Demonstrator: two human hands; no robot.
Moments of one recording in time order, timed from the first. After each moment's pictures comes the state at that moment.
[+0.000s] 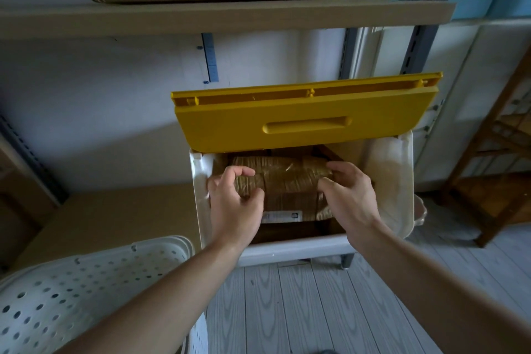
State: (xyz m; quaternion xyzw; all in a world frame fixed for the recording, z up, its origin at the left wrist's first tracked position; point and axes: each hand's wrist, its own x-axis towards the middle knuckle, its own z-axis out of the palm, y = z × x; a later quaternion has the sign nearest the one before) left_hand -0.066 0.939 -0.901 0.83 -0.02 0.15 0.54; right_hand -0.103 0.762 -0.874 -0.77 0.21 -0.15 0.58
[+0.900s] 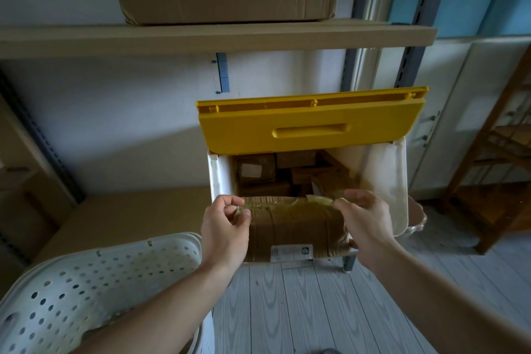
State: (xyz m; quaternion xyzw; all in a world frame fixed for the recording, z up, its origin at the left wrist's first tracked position) left_hand -0.107 0.976 -0.920 0.80 0.01 0.13 0.58; right_hand -0.139 0.756 -0.888 -0.72 0.29 -0.14 0.62
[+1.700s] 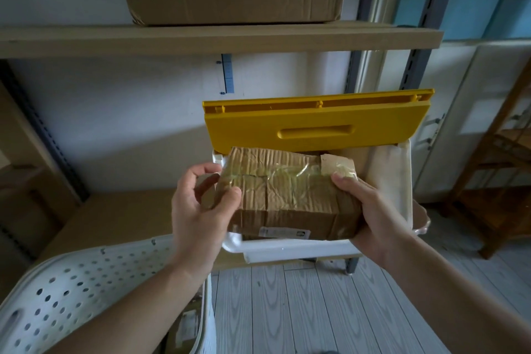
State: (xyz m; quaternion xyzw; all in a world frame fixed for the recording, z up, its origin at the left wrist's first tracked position) left_hand -0.133 1.003 -0.858 0.67 -0.09 0.17 0.72; right_hand -0.146 0.758 -0.859 -0.52 0.10 0.00 0.85
